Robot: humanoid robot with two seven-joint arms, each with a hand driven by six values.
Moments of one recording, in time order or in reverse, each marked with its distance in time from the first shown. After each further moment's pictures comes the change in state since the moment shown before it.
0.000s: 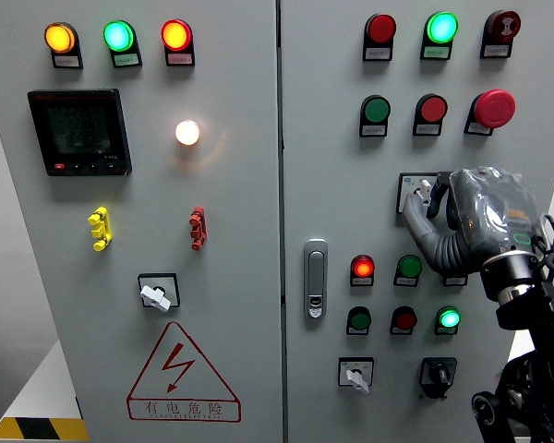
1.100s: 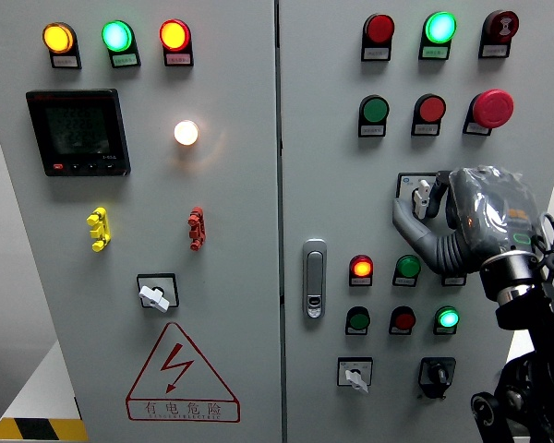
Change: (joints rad) left arm 0.000 0.001 0.000 0.000 0.000 0.000 0.000; right arm -0.001 0.002 -0.002 0.003 -0.003 -0.009 0.003
